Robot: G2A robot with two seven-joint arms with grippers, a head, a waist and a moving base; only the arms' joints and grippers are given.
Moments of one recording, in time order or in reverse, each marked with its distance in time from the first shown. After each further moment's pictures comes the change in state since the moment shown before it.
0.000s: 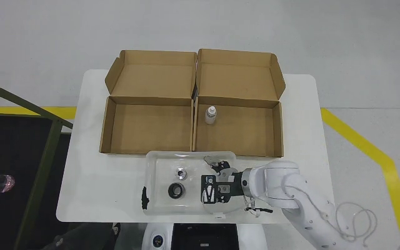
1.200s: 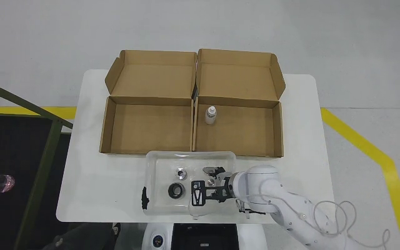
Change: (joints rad) left arm 0.000 0.000 0.000 0.000 0.000 0.000 0.000; right arm 0.096 -0.022 -0.195 0.067 -0.106 0.097 0.208
